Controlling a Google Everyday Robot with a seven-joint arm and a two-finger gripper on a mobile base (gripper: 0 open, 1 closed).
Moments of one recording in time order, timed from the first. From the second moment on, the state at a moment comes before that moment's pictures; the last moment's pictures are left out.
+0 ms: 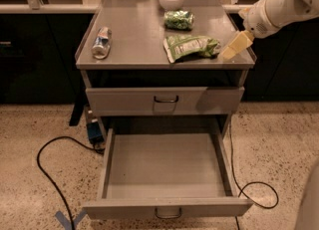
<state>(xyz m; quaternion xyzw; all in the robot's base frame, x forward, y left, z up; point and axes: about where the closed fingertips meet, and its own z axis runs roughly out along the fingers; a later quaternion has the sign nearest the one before) 0.735 -0.228 0.903 -0.52 0.77 0.03 0.38</state>
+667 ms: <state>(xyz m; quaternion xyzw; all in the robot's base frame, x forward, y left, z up) 0.768 -0.193 0.866 -0.53 0.75 0.10 0.39</state>
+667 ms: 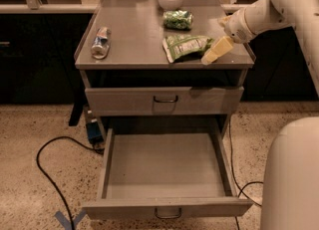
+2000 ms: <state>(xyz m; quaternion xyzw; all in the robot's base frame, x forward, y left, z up) 0.769 -0.157 0.833 -0.57 0.73 0.15 0.34</state>
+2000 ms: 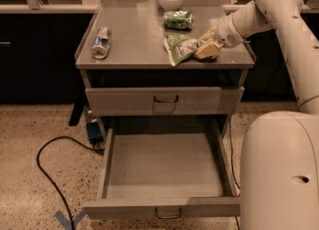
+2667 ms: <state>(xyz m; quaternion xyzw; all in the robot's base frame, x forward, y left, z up) 0.759 -0.135 0.843 -0.59 0.72 0.13 0.33</state>
